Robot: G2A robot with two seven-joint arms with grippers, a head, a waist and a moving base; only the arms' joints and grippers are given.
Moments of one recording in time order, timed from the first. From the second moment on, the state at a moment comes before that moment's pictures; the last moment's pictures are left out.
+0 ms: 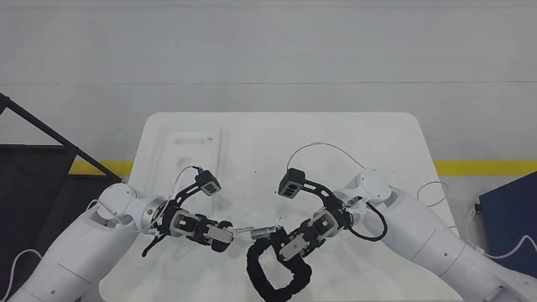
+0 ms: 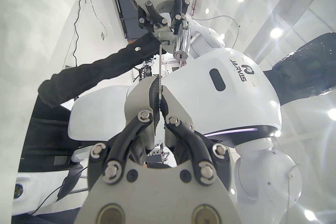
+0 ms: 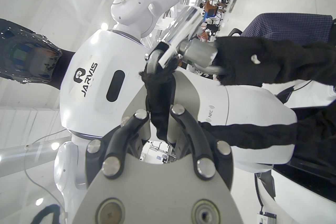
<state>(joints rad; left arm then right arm) 1.22 -0.74 -1.04 -1.59 -0.95 -0.29 -1.49 -0.77 -1.03 0.50 -1.44 1.12 -0.28 1.54</state>
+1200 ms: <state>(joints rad) 1.25 -0.77 -1.11 -1.64 -0.93 -0.27 -1.54 -0.77 -1.03 0.50 -1.44 1.12 -0.28 1.54</state>
